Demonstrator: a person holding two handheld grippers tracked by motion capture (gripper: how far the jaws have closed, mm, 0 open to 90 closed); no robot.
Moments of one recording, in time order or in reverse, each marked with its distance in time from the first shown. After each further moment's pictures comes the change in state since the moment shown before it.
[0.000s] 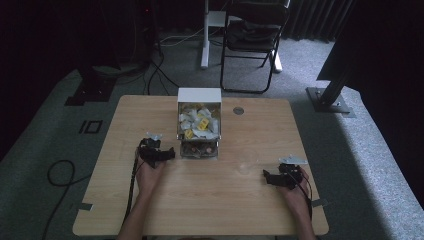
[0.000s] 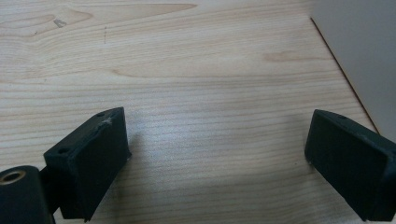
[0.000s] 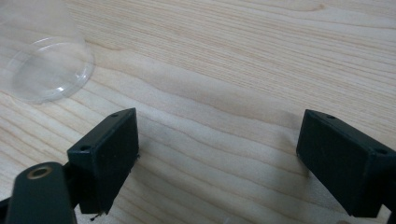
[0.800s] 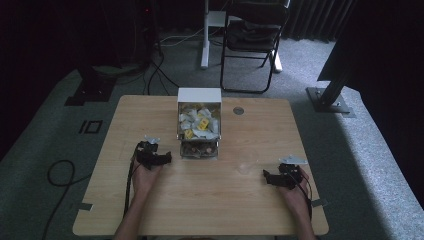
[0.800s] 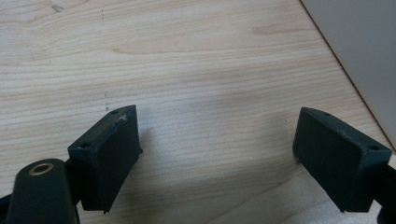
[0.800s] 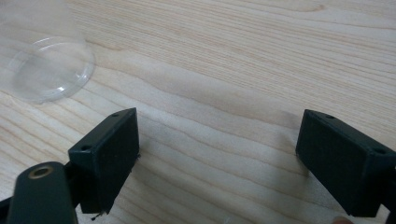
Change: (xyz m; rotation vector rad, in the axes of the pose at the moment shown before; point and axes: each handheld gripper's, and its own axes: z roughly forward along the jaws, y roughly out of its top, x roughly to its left) left arm 0.006 -0.008 -0.016 0.040 -0.045 0.044; right arm 0.000 0.000 0.000 -0.001 0.000 -0.002
